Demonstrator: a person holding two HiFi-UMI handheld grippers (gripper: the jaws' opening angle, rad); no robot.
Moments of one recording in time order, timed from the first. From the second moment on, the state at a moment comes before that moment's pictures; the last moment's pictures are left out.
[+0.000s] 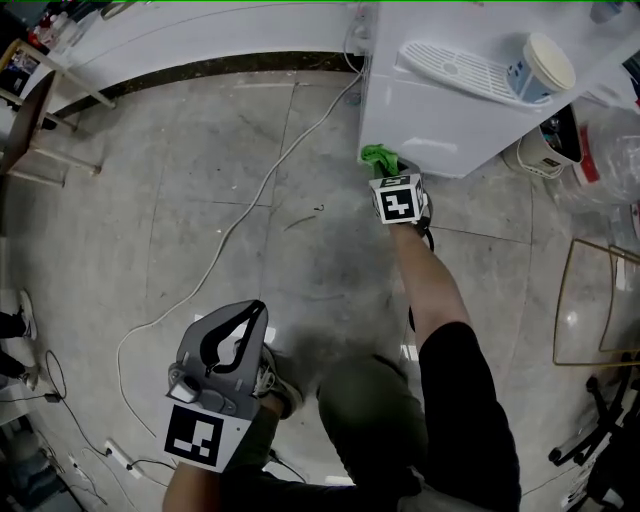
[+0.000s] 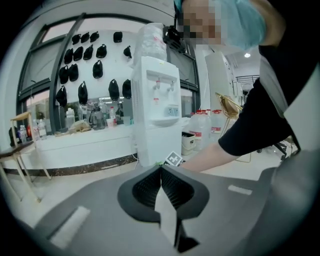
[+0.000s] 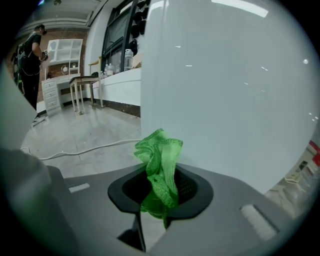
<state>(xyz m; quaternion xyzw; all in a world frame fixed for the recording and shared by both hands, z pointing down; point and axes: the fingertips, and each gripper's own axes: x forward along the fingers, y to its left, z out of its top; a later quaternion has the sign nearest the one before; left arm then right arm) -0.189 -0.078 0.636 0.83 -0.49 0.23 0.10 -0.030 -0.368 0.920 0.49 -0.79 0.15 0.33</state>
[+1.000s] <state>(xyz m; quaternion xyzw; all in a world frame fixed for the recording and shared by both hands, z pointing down) -0.098 -0.101 0.629 0.88 -0.41 0.24 0.04 0.225 -0.312 0.892 0.66 -0.67 0.25 0.22</state>
